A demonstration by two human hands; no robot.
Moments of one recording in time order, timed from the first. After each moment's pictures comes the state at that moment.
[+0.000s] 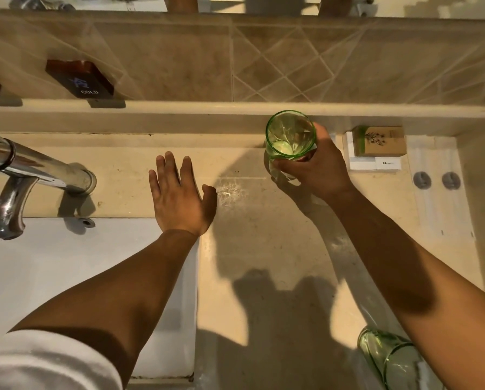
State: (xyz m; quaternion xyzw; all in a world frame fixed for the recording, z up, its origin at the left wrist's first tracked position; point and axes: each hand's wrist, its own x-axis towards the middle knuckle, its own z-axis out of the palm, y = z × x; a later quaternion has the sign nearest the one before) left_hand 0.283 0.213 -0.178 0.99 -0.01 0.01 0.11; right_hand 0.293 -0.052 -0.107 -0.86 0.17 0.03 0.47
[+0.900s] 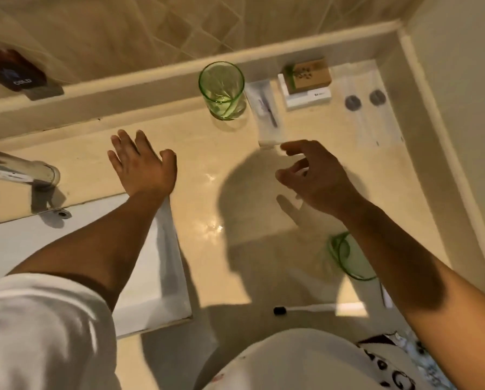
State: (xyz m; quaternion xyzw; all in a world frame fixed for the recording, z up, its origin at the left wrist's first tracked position) left_hand 0.284 0.210 -0.167 0.99 0.00 -0.05 0.12; right_hand 0.118 -0.068 -0.053 -0.87 0.23 0.07 0.43
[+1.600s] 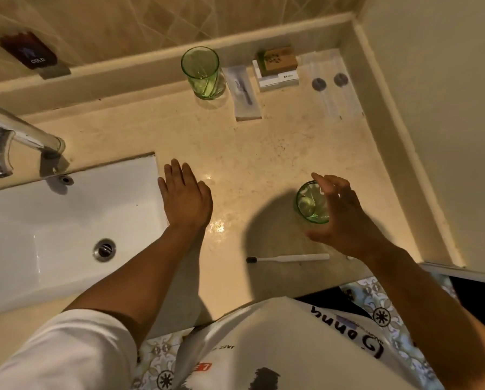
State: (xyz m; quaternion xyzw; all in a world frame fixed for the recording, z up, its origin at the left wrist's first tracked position) left_hand 0.095 0.171 -0.162 0.99 -0.11 -0.08 0.10; right_hand -0.084 -0.107 -0.070 -0.94 0.15 0.09 0.29
